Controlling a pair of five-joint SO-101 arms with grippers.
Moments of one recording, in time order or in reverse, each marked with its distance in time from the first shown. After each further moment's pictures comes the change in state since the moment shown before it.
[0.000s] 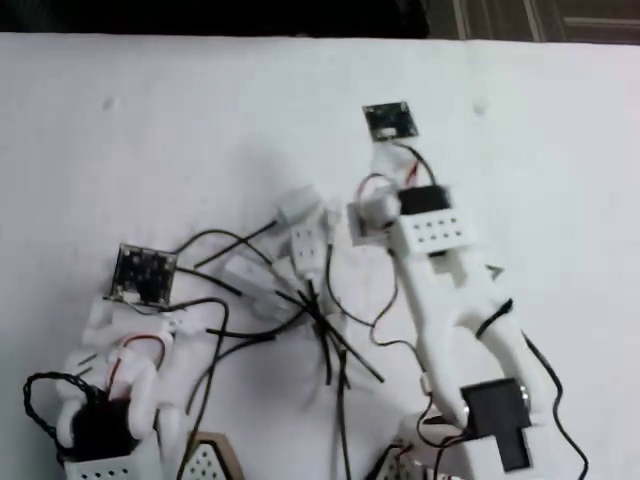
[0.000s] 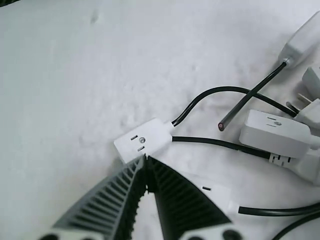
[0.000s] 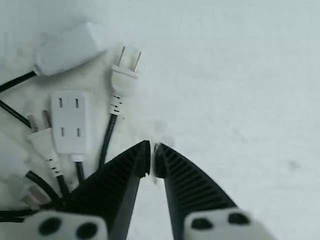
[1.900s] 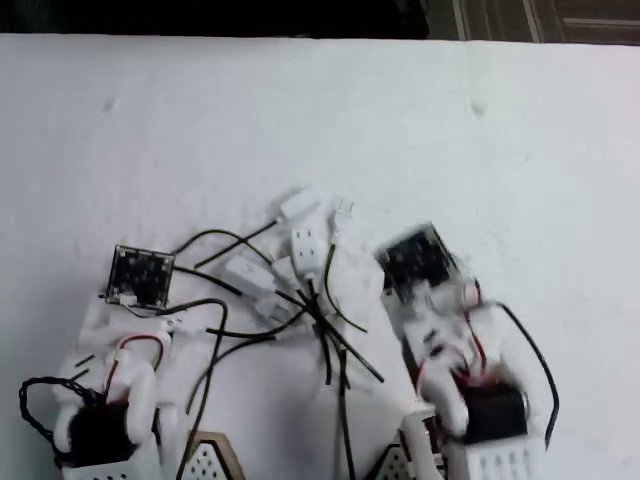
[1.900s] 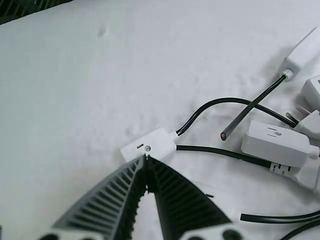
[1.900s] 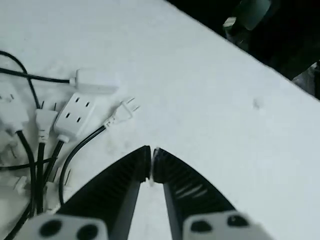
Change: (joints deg) left arm 0.0 0.0 -2.3 0.0 0.0; right arm 1.9 -65.1 32.2 2.5 29.0
